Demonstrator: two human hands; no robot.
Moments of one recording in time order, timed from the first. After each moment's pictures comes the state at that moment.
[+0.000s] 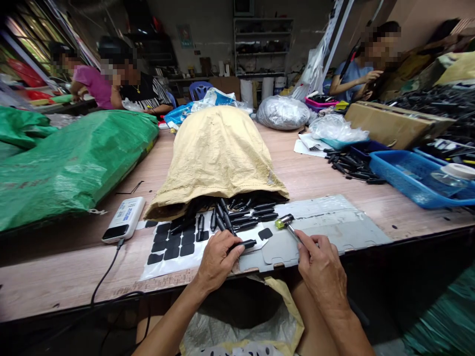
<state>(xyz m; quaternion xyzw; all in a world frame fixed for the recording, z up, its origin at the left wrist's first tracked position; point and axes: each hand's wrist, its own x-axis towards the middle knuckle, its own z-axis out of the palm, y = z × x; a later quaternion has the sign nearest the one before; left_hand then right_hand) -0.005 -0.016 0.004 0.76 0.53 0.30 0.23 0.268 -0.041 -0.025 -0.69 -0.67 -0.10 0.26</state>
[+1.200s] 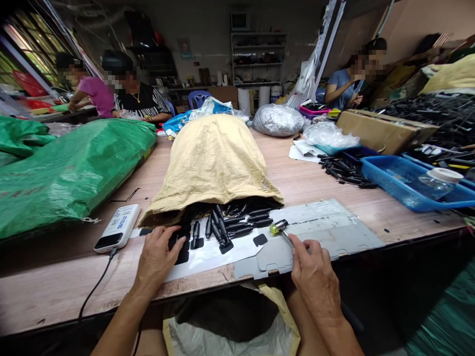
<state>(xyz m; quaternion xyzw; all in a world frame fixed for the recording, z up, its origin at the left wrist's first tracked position) -0.116 -0.004 0.012 0.66 0.70 0.26 -0.02 0.259 -0.044 -0.021 -0.68 -0.67 -0.18 0.21</state>
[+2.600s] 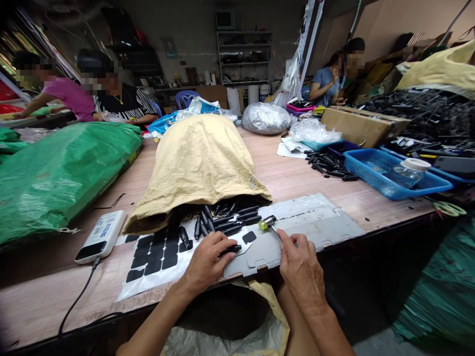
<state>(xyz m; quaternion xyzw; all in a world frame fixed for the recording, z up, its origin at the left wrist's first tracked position) 0.003 -0.007 0.016 0.83 0.44 0.27 0.19 0.262 -0.043 -0.024 -0.69 -0.67 -0.14 0.23</state>
